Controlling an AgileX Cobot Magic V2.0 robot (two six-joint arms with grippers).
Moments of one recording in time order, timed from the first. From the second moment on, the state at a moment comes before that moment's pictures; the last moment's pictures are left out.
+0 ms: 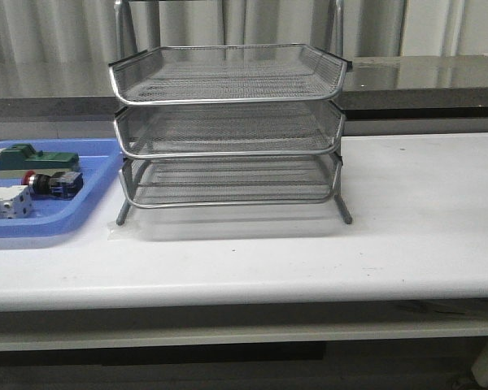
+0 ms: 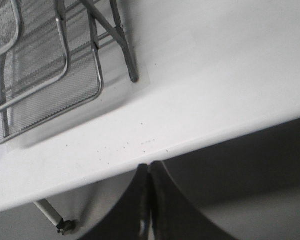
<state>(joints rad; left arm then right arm) 0.01 0.00 0.00 -0.03 -0.01 0.01 0.09 1.00 -0.59 0.51 0.39 0.14</state>
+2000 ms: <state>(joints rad) 0.01 0.00 0.00 -0.03 -0.01 0.01 0.26 1.60 -0.88 1.43 0.21 -0.51</state>
